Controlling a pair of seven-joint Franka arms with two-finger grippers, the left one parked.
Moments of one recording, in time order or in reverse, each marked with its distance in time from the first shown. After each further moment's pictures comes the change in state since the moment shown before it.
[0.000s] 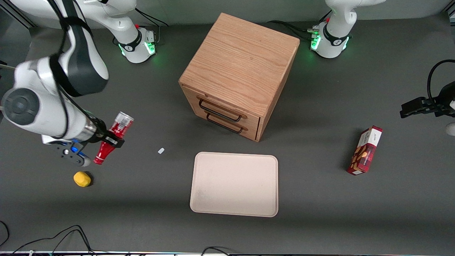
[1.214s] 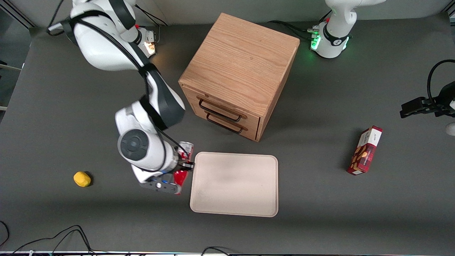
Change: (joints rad) arm 0.243 0.596 0.021 0.489 0.032 0.246 -0.148
